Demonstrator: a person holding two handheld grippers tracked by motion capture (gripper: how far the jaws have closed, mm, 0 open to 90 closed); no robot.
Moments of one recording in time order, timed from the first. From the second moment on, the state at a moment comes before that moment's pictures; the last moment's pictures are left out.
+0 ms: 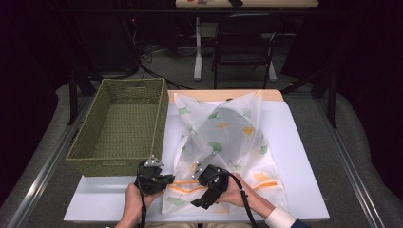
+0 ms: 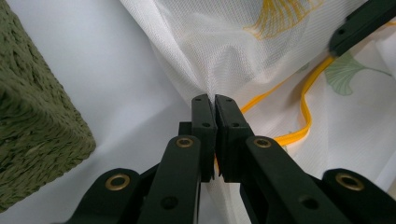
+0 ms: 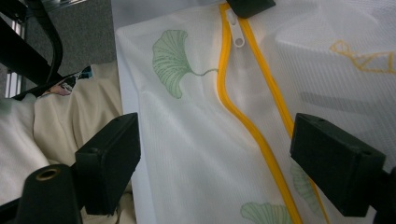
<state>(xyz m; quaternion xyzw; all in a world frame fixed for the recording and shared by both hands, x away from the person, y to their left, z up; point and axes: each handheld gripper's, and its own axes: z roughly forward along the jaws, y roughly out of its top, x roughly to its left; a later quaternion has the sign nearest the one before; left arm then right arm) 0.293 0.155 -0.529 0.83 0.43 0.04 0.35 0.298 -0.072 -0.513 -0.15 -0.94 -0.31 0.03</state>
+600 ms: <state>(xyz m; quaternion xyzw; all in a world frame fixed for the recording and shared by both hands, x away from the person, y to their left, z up) 0.292 0.153 -0.524 0.84 0.41 0.04 0.35 0.318 -0.040 -0.526 -0.14 -0.93 -0.34 0.05</state>
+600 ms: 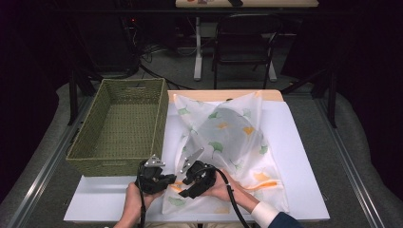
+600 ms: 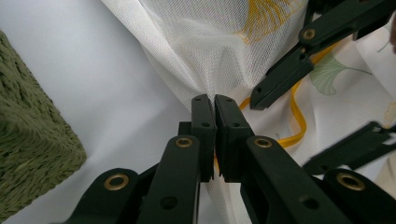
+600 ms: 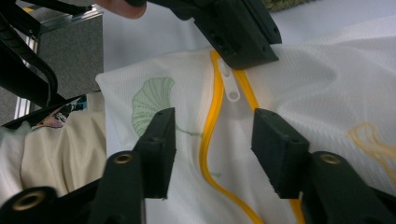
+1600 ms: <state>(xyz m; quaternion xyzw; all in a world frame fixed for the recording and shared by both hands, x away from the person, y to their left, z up) 0.291 0.149 -0.522 0.84 0.40 0.02 0.37 0.323 -0.027 -0.536 -0.14 -0.93 -0.34 0.04</state>
